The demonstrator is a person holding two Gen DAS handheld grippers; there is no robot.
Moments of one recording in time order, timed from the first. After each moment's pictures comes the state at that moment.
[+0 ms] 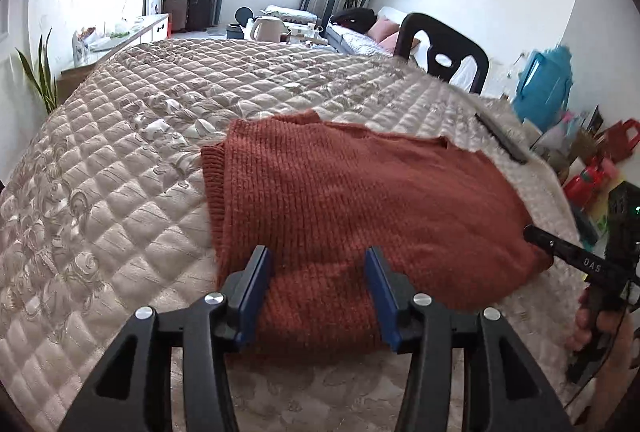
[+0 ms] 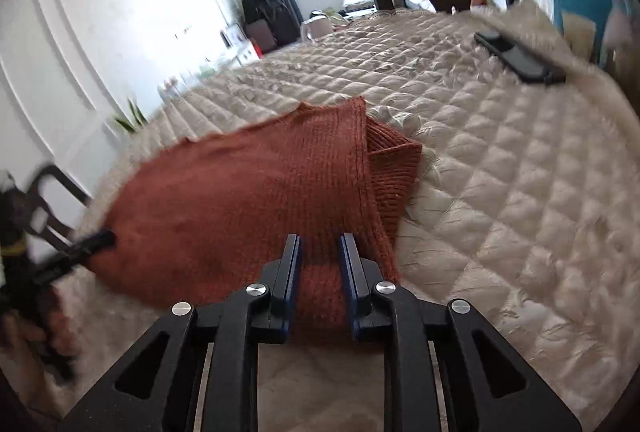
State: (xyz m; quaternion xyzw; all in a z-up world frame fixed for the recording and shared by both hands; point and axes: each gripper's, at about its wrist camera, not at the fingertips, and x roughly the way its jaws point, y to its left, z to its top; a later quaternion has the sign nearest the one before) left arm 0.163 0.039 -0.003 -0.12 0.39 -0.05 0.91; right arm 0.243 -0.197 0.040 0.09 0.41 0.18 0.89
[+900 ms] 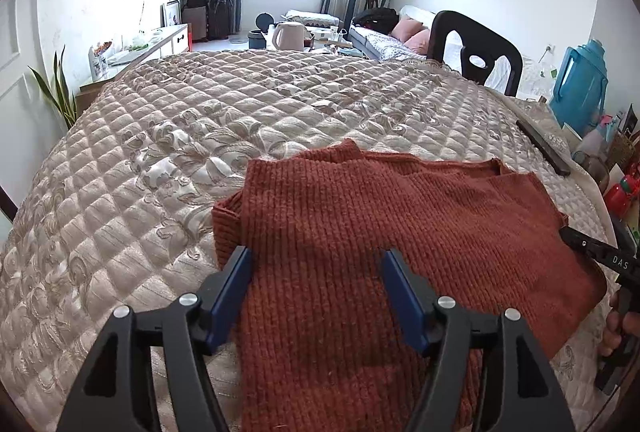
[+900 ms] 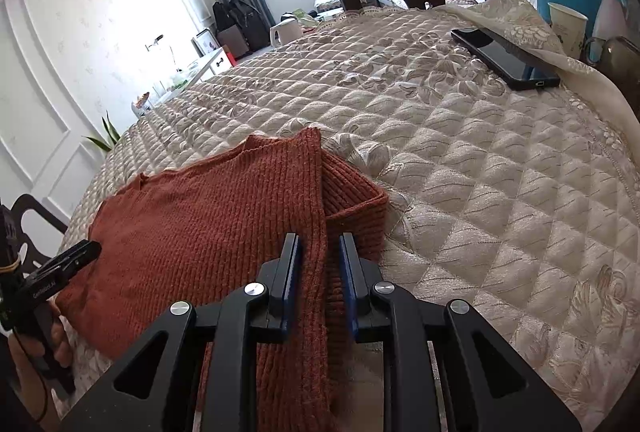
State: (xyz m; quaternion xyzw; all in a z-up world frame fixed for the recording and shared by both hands) left arm 0.221 0.041 -0.012 -0.08 0.39 0.00 0.92; right arm 0.294 -0.205 0.034 0.10 0.42 0.13 0.89
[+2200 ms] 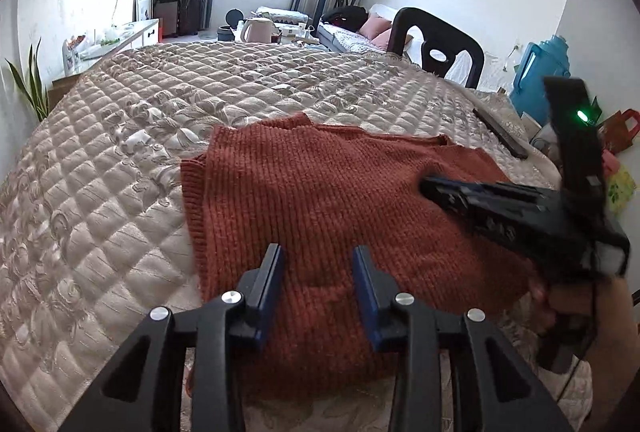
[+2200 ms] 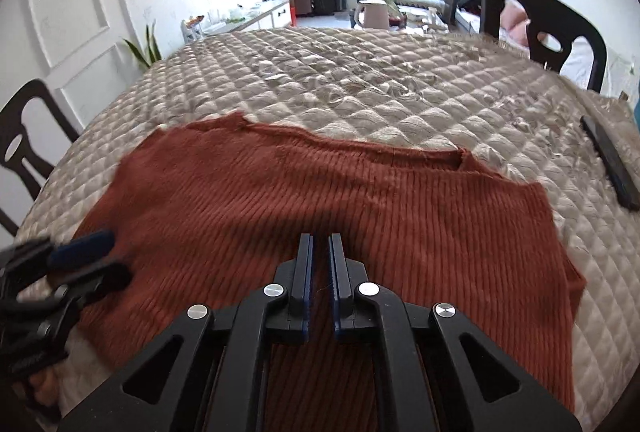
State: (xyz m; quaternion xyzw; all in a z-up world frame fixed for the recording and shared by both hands) left arm 0.185 0.030 -0.012 -0.10 0.39 -0.07 0.91; right arm 0.310 -0.049 0.033 -0.07 0.43 0.20 0.88
